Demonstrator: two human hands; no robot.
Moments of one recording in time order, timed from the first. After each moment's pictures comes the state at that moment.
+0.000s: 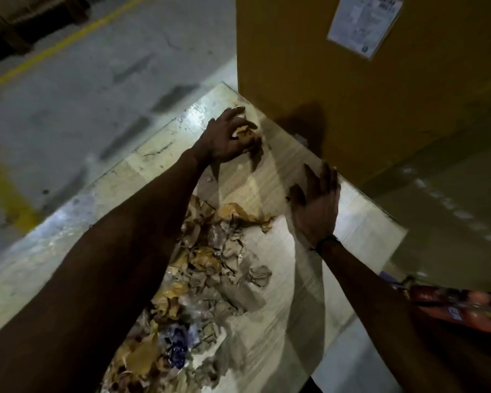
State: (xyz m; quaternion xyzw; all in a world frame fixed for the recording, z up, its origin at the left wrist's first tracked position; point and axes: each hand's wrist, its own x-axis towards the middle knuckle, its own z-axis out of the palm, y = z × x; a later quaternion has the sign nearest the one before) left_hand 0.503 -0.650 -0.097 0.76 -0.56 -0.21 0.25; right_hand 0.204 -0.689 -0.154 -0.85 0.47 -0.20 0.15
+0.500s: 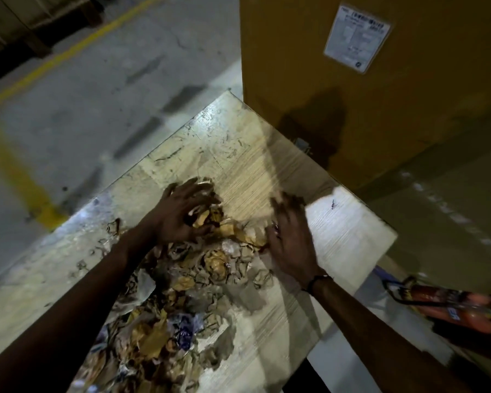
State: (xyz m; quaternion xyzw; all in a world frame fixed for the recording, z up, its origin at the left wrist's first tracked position) left_hand 0.472 -0.459 -0.084 0.73 -0.64 -0.18 0.15; right_hand 0.187 -0.616 -0.115 -0.90 0.31 -0.13 0.27
